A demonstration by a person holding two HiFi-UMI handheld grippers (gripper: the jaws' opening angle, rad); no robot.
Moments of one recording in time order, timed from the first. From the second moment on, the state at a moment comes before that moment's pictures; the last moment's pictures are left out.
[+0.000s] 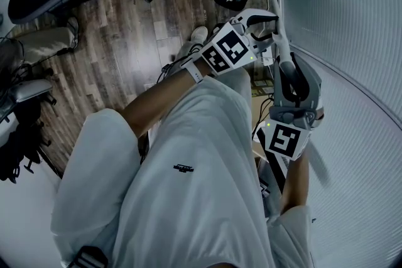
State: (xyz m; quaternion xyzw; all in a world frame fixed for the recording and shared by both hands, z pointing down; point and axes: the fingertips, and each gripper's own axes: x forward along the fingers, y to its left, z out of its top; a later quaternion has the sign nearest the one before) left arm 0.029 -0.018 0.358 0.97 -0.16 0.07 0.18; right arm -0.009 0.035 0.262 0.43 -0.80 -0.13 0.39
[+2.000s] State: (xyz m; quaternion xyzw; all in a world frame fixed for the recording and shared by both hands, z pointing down) left arm 0.188 0.039 0.375 0.97 0.01 0.13 0.19; right arm 0.138 0.070 0.275 0.60 -0.71 0.00 0.38
